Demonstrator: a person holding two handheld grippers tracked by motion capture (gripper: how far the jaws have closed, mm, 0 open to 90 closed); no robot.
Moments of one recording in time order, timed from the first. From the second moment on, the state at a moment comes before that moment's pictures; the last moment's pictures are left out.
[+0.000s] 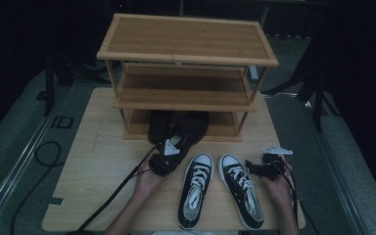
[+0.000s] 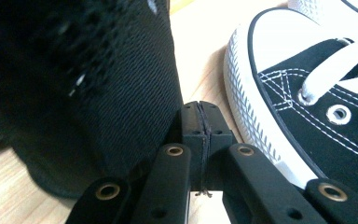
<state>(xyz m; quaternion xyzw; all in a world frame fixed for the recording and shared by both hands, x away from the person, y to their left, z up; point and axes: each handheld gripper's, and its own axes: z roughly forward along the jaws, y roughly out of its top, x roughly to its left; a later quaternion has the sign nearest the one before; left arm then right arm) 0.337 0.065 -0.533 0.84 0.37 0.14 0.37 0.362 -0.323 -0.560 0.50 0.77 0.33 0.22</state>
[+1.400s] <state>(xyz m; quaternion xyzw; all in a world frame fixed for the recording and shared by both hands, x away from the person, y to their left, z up) 0.335 0.122 -0.548 0.83 0.44 0.15 0.31 0.362 -0.323 -0.560 0.50 0.77 0.33 0.21</state>
